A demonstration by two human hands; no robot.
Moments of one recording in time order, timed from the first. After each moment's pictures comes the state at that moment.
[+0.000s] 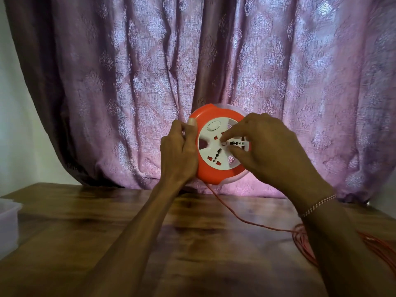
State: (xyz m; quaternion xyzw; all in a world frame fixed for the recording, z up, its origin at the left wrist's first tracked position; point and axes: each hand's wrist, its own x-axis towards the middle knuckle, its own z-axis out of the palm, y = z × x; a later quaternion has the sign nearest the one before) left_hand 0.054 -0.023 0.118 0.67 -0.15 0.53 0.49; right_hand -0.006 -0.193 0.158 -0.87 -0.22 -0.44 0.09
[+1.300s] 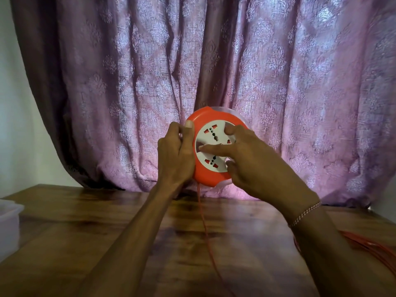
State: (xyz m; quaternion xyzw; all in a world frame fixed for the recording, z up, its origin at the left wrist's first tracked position) left_hand 0.055 -0.013 0.121 0.66 -0.16 0.53 0.50; right_hand -0.003 -0.176 0.147 -0.90 -0.27 -0.34 0.03
